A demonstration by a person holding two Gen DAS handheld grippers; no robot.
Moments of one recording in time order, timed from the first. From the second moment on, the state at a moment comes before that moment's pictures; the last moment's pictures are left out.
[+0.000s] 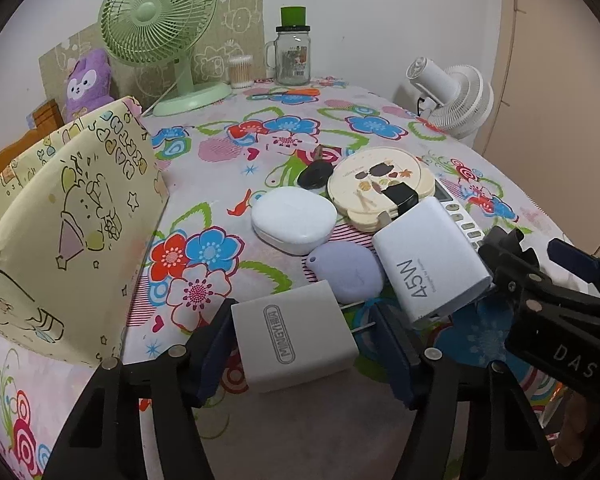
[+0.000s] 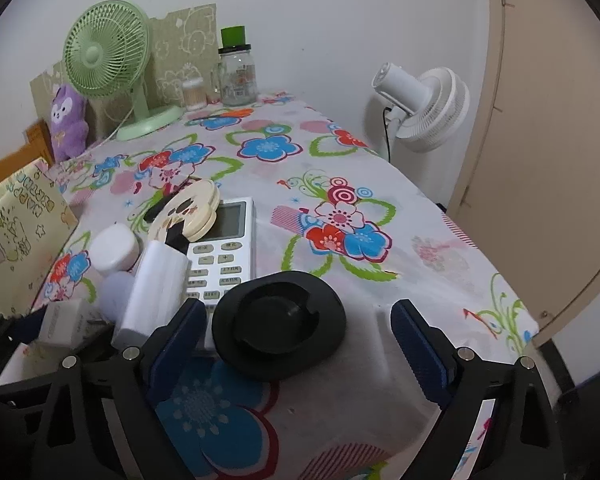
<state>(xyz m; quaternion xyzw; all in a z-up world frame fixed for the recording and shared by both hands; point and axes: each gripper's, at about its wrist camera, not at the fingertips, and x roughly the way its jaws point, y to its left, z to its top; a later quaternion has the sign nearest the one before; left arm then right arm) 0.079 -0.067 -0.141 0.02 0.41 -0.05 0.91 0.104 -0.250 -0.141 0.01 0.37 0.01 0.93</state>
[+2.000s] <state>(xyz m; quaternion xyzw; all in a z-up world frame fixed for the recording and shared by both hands) 0.037 -0.028 -0.044 0.03 0.35 -0.04 0.94 0.051 -0.187 -0.050 -0.04 0.32 0.02 0.95</state>
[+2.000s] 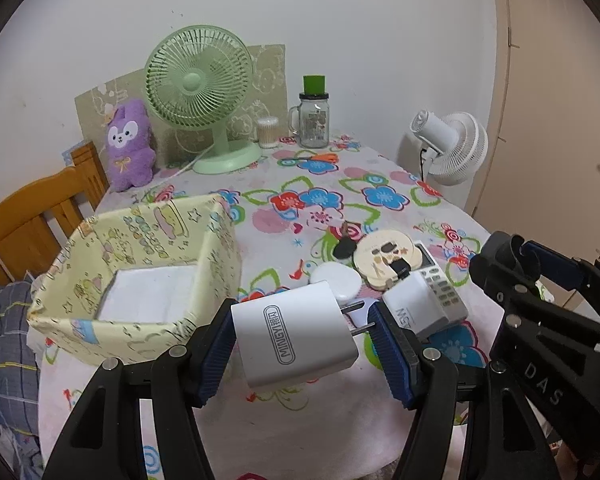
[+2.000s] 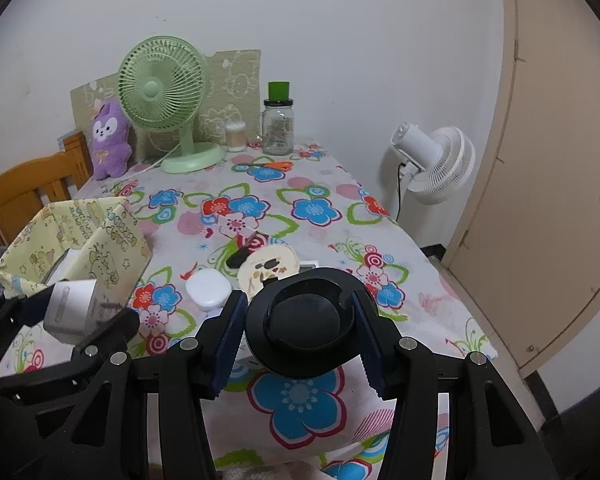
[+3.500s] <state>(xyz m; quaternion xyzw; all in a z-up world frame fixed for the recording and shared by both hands) 0.089 0.087 -0.020 0.04 0.37 -0.02 0.93 0.109 -0.059 -0.024 -0.08 0.34 0.08 0.93</state>
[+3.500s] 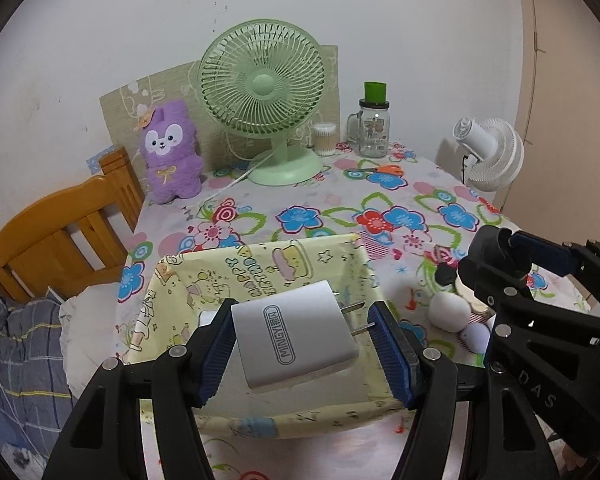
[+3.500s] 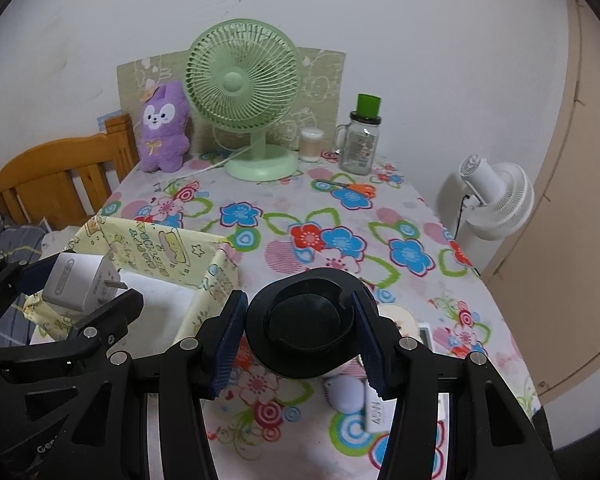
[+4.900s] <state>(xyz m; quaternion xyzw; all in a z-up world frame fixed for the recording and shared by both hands) 0.138 0.133 -0.076 0.04 0.44 0.01 0.90 0.169 0.034 -0.058 -0.13 0.37 0.15 0.91</state>
